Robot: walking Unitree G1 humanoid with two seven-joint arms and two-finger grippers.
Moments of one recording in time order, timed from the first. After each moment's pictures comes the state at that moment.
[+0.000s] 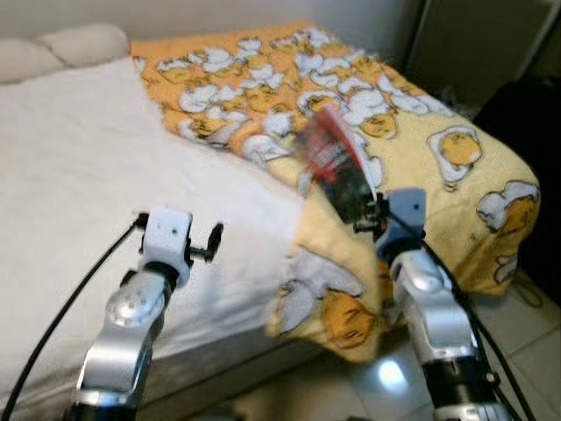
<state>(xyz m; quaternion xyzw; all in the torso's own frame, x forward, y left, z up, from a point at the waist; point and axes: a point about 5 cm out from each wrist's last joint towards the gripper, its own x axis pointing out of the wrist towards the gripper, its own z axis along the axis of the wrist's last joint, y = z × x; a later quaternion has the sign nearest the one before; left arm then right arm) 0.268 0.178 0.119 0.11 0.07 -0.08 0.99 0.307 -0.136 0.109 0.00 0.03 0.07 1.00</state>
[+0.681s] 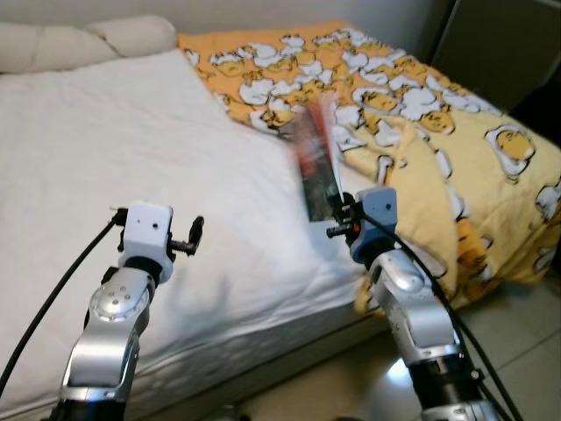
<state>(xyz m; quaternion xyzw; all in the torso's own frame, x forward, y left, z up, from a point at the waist) 0.271 0.191 0.121 0.10 0.07 -0.04 0.99 0.307 -0.113 0.112 -0.01 0.03 0.15 0.99</state>
